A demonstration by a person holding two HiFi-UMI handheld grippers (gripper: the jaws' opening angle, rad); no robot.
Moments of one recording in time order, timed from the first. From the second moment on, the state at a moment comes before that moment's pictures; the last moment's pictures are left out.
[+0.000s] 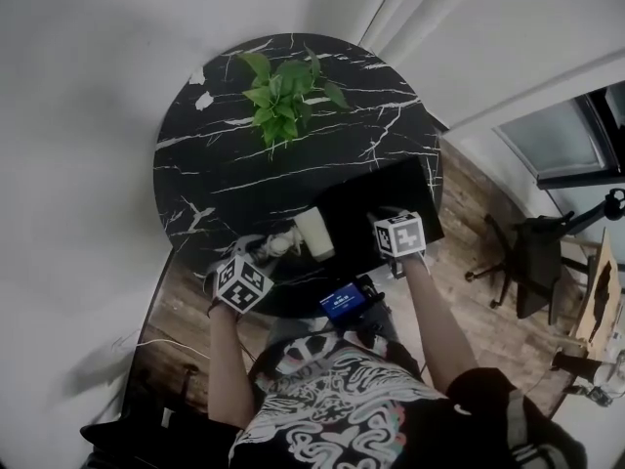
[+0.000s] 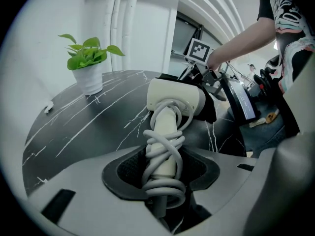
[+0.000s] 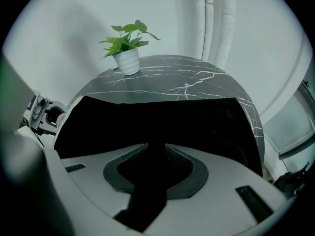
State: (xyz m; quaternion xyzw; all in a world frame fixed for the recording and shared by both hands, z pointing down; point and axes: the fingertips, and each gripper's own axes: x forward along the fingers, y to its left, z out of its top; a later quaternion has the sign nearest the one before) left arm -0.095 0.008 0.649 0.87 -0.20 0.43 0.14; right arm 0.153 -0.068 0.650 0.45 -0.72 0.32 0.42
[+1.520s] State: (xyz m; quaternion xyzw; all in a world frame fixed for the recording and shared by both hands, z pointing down) left arm -0.123 -0.012 0.465 0.84 -0.50 0.18 0.11; right arm 0.065 -0.005 0.422 0.48 -0.86 0.08 0.17
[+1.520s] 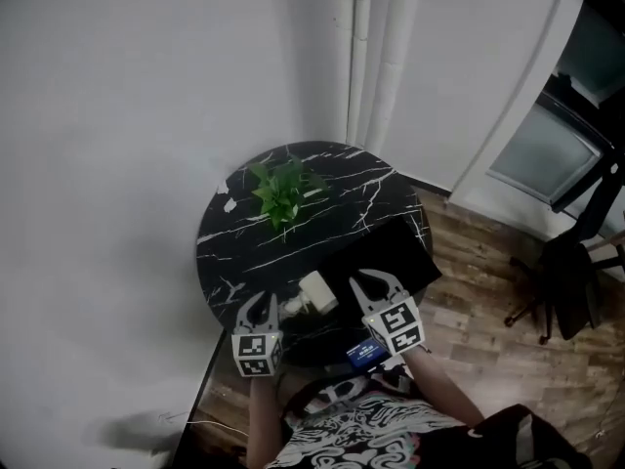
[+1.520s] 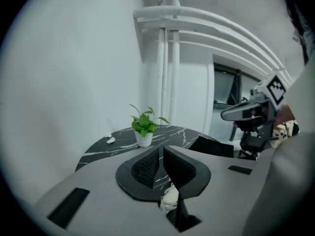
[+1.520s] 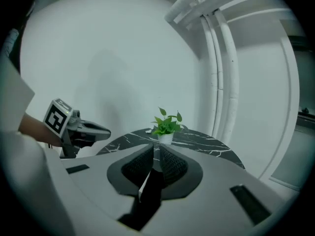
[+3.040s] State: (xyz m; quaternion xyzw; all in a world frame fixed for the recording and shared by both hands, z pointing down) left arm -0.032 0.063 0.394 0.82 -0.54 0.16 0.04; right arm 0.114 0.061 0.365 0.49 -0.86 0.04 0.11
